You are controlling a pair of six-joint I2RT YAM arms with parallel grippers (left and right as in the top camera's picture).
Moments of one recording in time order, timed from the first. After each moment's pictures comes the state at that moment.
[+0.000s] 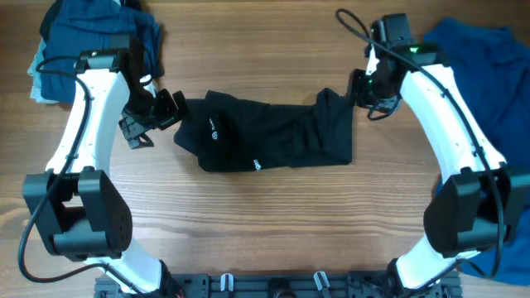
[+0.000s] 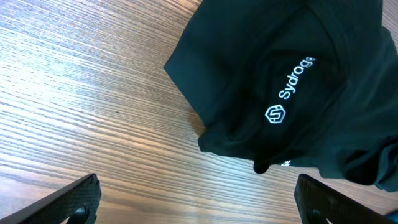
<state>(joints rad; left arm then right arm) 0.03 1.83 1.53 -1.31 0.21 -0.42 0.14 1.83 1.55 -1.04 -0.10 0.32</state>
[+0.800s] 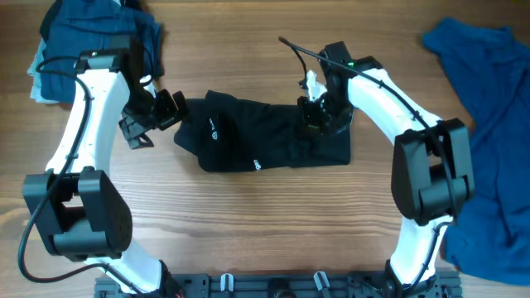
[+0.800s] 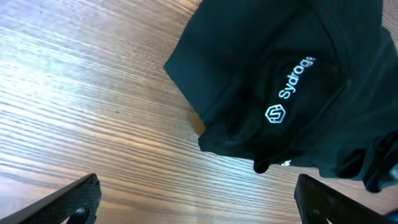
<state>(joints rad) 0.03 1.83 1.53 -1.31 0.21 -0.42 0.30 2.06 1.50 -0.96 -0.59 0.23</state>
